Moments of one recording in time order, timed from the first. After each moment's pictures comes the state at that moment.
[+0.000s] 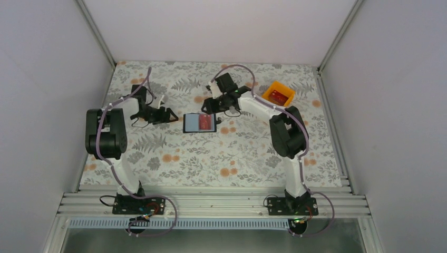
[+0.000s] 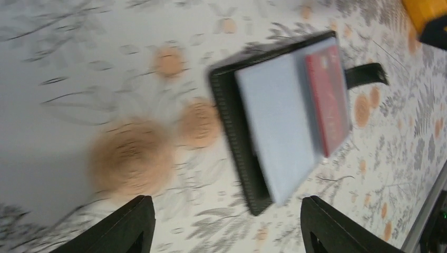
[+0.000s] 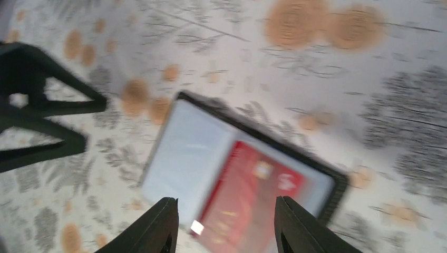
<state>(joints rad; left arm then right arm) 0.07 1.88 1.14 -0.59 0.74 0.11 0.62 2.10 1.66 -0.49 -0.39 0.30</state>
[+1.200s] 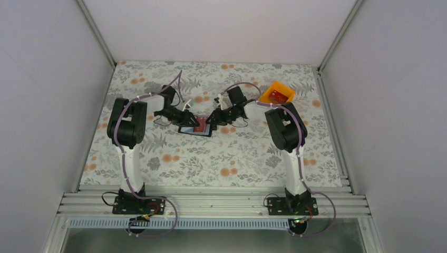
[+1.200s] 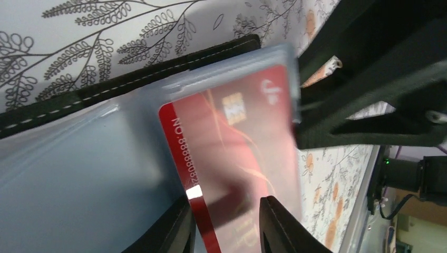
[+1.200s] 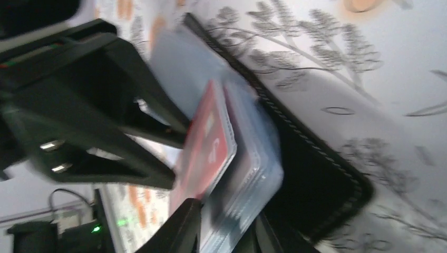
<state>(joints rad) -0.19 2.09 1.32 -0.65 0.89 0.10 0.51 2.19 1.41 -0.22 -0.80 0.42</state>
